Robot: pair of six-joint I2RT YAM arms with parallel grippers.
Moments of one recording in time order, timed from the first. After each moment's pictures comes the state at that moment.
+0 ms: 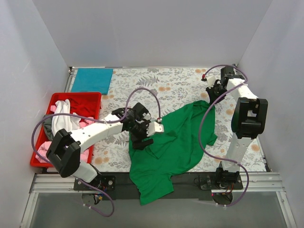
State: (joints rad) left arm -0.82 1.48 1.09 -0.78 0.36 0.62; right arm -0.05 1.97 1.56 -0.81 -0.31 -0.67
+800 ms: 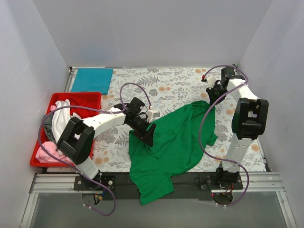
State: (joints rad) left arm -0.63 1.65 1.06 -0.66 0.71 0.06; right arm -0.05 1.96 1.54 -0.83 -0.32 -0.70
